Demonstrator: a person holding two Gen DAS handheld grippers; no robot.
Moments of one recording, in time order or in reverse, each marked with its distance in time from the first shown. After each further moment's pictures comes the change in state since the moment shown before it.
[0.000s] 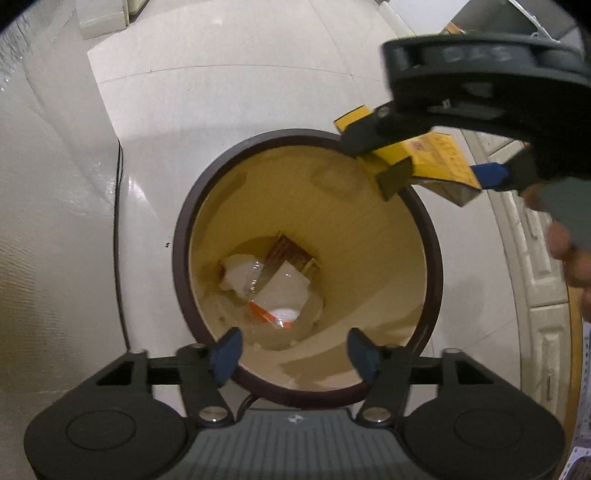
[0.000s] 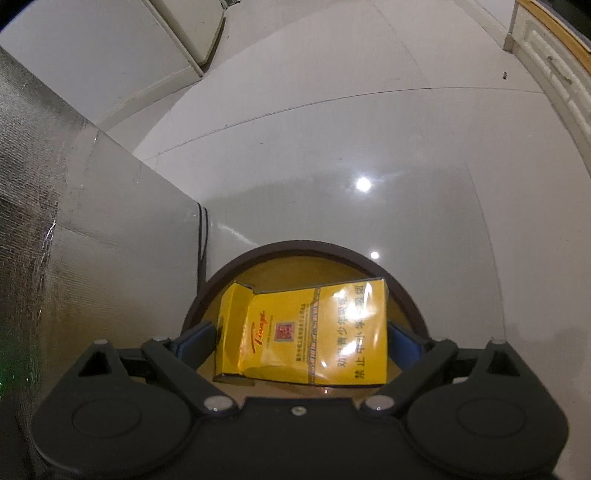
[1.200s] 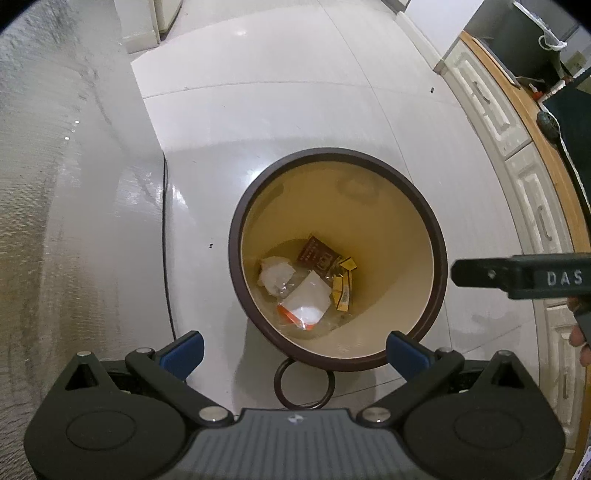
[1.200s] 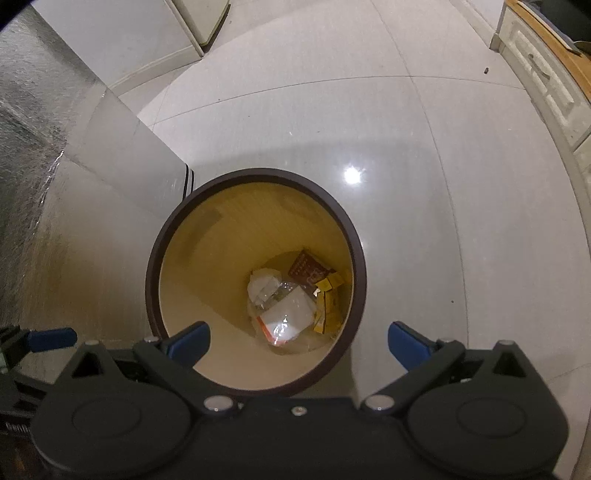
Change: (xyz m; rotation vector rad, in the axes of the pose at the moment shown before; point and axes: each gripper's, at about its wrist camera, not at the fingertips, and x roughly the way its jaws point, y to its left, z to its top) left arm -0.055 -0.006 -0.014 -0.011 -0.037 0.112; right arm -0.054 -0.038 -0.072 -0.073 0.025 -0.054
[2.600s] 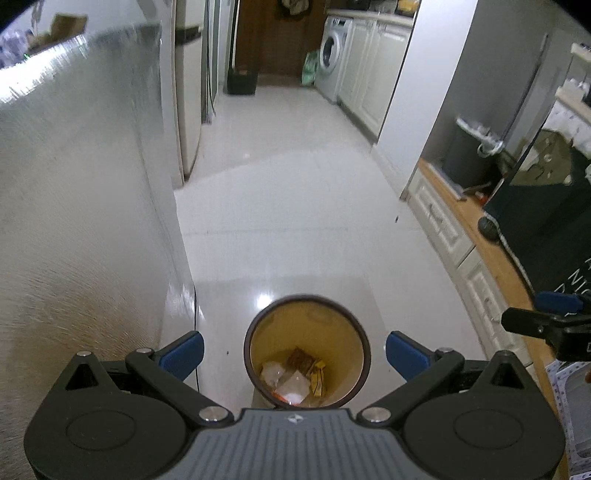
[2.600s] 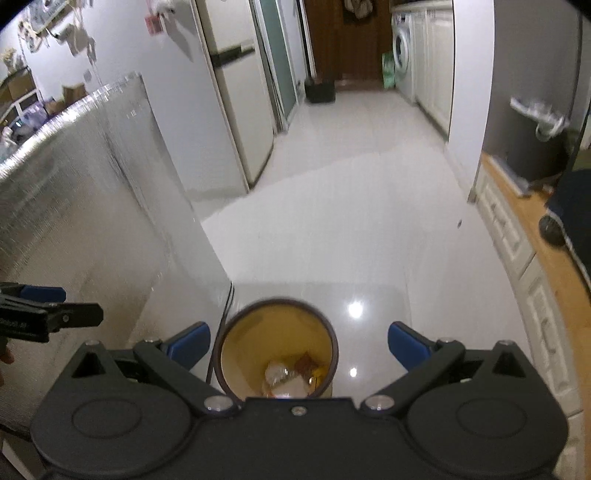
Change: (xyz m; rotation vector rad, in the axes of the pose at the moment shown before) left arm -0.244 -0.047 -0.063 0.018 -0.450 0.016; right arm -0.264 0.015 -0.081 -0.150 -0.499 0.022
